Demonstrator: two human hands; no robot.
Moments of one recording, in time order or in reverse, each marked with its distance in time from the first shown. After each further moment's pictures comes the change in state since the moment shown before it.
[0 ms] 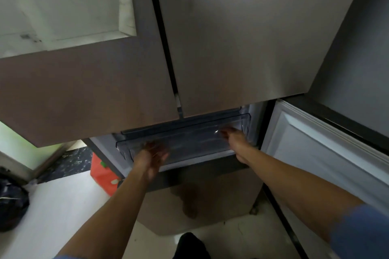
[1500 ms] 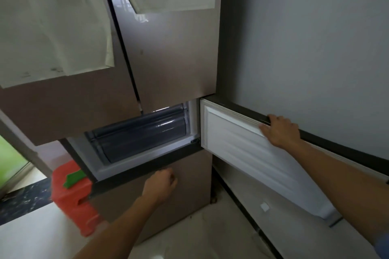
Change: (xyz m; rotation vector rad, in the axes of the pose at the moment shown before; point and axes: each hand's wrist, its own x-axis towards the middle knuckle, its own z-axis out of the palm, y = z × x) left_hand -0.213 -0.087 0.008 1.859 -0.453 0.735; right_hand -0.261 -0.001 -0.272 -1.281 0.682 -0.219
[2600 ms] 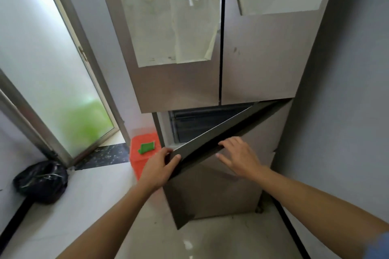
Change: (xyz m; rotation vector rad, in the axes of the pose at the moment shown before) left_hand -0.139 -0.114 -0.096 -0.389 0.360 -0.336; right_hand -0.148 -0.269 0.033 0.283 -0.027 -0.879
